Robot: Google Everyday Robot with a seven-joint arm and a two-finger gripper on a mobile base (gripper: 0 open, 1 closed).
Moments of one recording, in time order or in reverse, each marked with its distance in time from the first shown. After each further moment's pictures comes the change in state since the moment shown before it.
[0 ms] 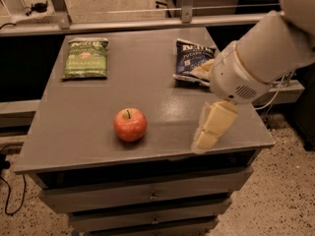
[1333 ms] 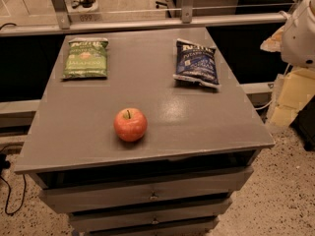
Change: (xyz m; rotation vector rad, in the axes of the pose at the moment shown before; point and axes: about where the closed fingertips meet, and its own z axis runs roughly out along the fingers) arm 0.079 -0.027 -0.105 0.109 0.326 0.083
